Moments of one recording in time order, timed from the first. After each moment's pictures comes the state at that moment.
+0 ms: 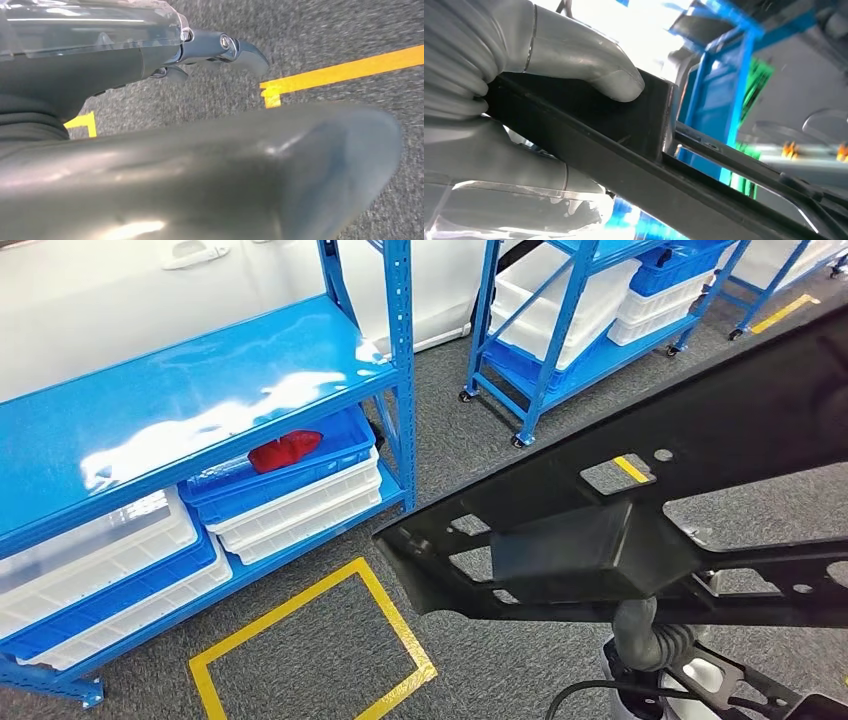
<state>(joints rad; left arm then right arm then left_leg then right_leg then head) -0.03 0.04 0.49 -0.20 -0.06 0.11 -0.10 -0.05 0.07 0.00 -2.06 -0.10 0.54 -0.70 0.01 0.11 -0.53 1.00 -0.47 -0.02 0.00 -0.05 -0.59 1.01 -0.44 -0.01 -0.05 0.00</state>
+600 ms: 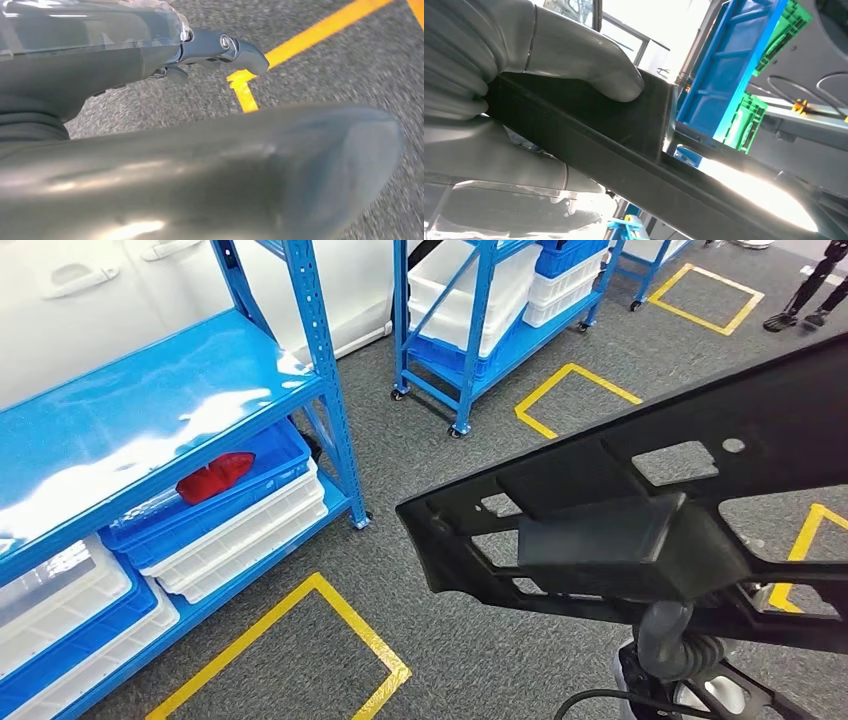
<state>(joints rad) -0.03 0.05 0.50 -0.20 -0.13 0.06 -0.09 -0.03 0.10 -0.02 -2.14 -0.06 0.45 -0.70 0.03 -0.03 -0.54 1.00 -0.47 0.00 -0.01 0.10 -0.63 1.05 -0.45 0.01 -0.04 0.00</state>
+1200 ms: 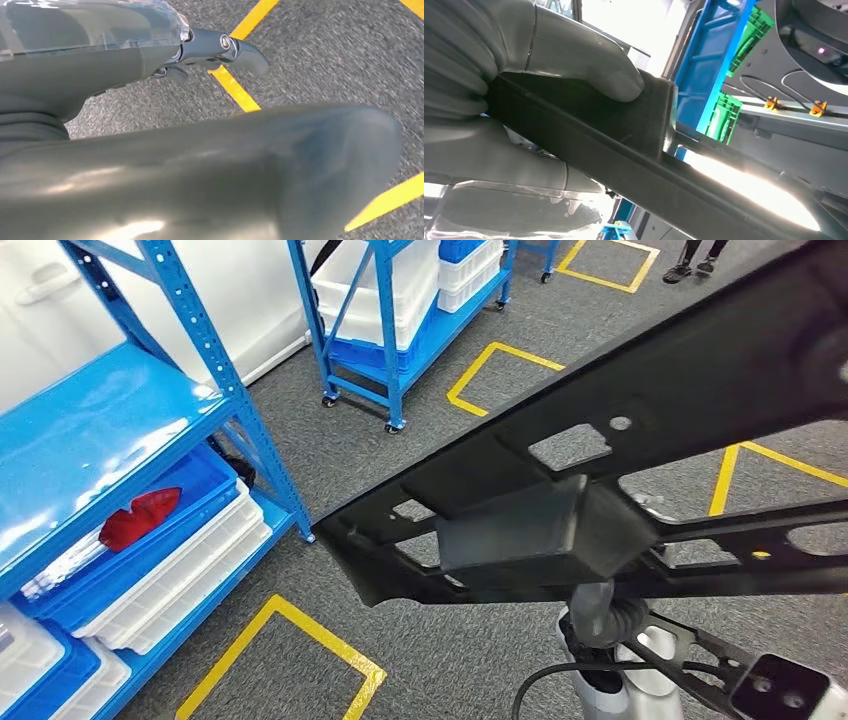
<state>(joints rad) -0.05 0.02 0.49 -0.20 -0.18 0.04 -0.07 -0.20 0.07 0.20 -1.97 -0.14 0.47 -0.69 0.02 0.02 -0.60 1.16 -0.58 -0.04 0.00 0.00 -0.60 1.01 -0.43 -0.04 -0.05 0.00</state>
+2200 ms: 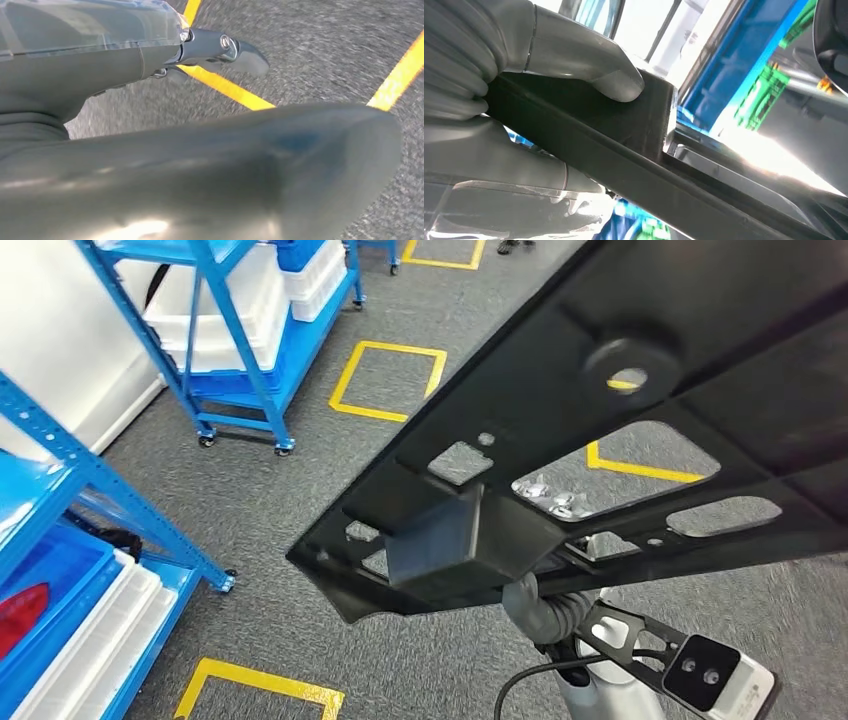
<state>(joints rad) -0.04 -0.01 0.53 -0.20 -0.18 0.03 -0.08 -0.25 0.01 0.35 -1.89 -0.11 0.38 -0.70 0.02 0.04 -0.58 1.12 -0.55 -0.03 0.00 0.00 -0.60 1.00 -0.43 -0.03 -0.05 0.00</state>
